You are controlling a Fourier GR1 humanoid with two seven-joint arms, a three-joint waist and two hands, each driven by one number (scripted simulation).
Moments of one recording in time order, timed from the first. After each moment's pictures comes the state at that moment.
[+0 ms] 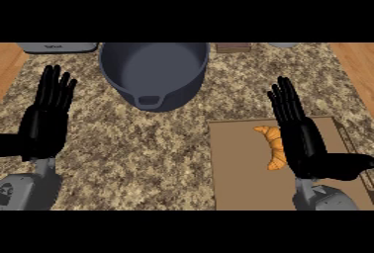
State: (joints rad) left arm -0.19 0.29 0.00 -1.55 0.39 0.20 -0.09; right arm -0.14 -0.20 0.24 -1.72 -0.22 -0.26 0.00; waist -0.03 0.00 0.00
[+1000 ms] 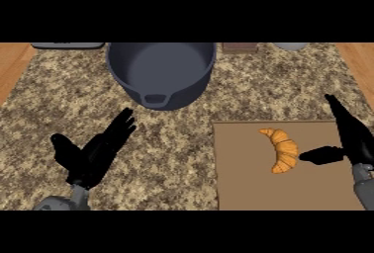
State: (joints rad) left arm -0.07 0.28 -0.28 -1.57 0.39 0.03 0.20; right arm -0.19 -0.63 0.25 -1.34 0.36 -0.23 0.36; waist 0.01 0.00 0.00
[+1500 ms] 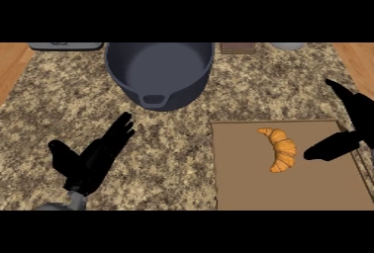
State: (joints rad) left arm -0.02 0.27 -0.28 -1.61 0.37 0.03 0.21; right arm -0.31 -0.71 0.23 -1.71 0.23 0.13 0.90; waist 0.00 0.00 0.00
